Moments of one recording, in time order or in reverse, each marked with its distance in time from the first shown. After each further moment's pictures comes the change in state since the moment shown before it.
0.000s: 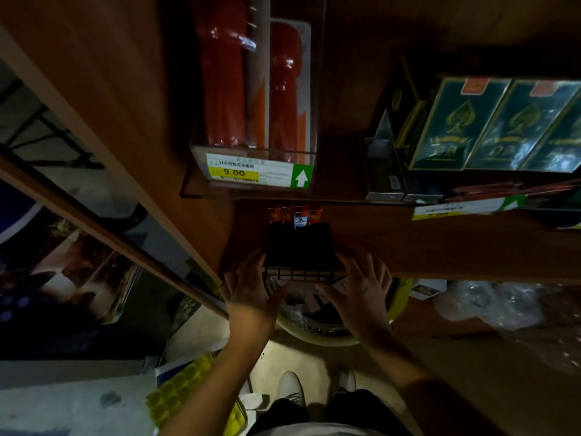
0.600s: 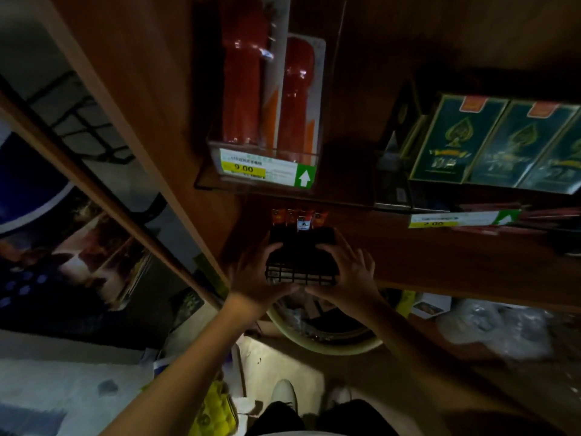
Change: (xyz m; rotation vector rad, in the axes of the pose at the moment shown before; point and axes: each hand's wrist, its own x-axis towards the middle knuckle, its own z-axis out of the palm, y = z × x) left_hand 0.027 0.011 -0.021 -0.191 -0.257 -0.025; right_hand 0.039 -0.004 -0.015 0.132 -0.277 -0.216
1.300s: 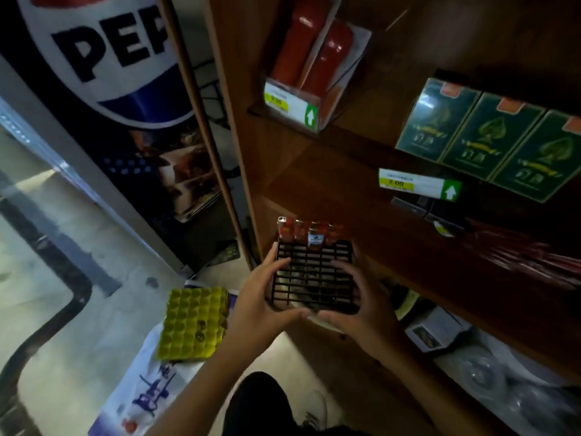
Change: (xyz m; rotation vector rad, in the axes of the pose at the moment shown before) left_hand -0.203 0.144 0.071 -0.354 0.451 -0.073; right_hand -0.129 0.038 -0.088 0.491 -0.307 -0.309
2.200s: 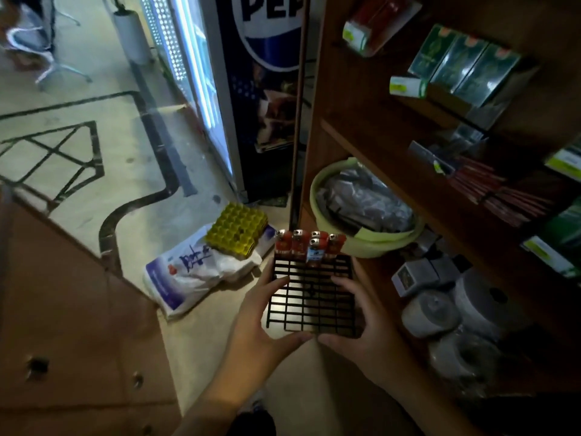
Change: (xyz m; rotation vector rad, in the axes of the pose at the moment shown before) left_hand -0.388 0.174 0.182 -0.035 0.535 -0.135; right_hand -0.355 0.023 -0.092 0.130 -0.375 -0.267
